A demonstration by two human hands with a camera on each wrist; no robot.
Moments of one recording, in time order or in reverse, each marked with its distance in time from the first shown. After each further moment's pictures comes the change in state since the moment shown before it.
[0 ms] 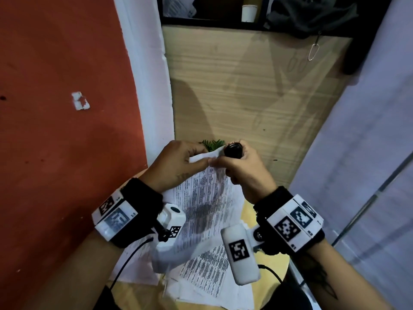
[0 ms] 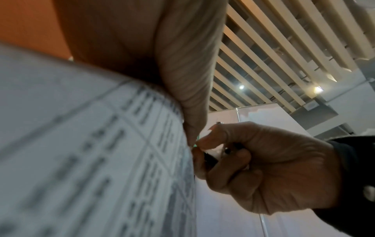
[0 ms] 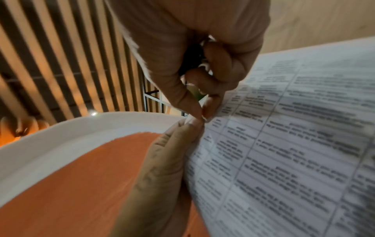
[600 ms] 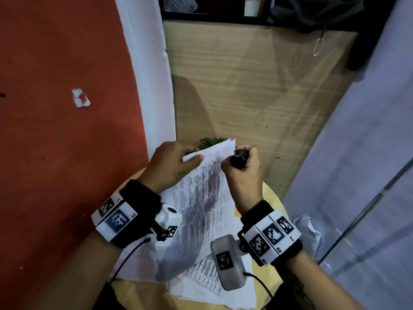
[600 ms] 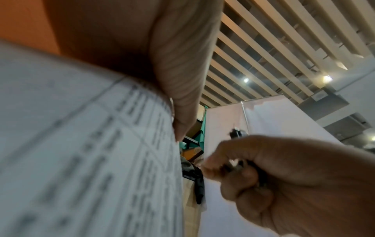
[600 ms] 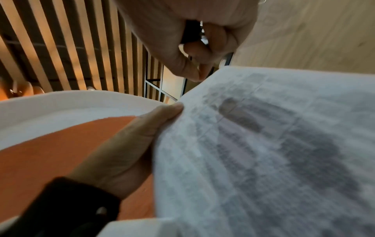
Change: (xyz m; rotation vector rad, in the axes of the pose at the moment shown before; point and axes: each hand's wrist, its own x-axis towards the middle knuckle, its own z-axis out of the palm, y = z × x) left_hand -0.006 -0.021 0.000 0.109 0.041 -0.107; right_hand 0.002 0.041 0.015 -0.132 0.409 -0.202
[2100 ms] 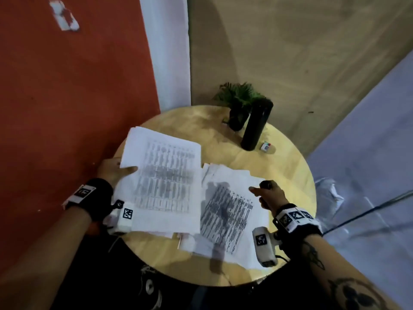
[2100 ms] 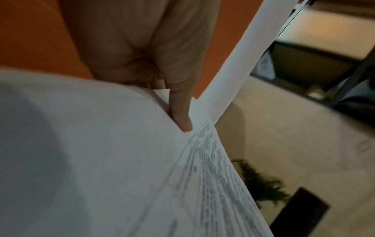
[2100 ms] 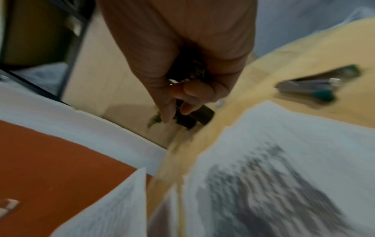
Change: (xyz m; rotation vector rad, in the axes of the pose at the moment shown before) left_hand -0.135 -0.275 0.030 -0.273 0.154 -1.021; right_hand -0.001 0.229 -0.041 -0.254 -0.364 0.767
